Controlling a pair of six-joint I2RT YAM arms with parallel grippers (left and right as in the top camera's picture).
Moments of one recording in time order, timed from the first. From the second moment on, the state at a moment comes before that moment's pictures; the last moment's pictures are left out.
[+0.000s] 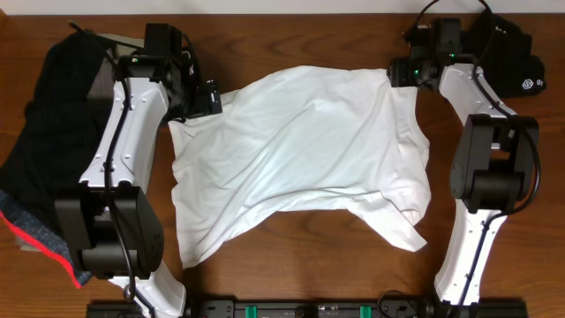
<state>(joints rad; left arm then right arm) -0.03 1.86 1.58 -1.00 0.07 -0.22 -0.04 2.31 1.75 -0.42 -0.21 -0.07</state>
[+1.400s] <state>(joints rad) -0.04 2.10 1.58 -0.53 0.07 -0.11 -0.18 2.28 1.76 -0.58 -0.33 -0.03</state>
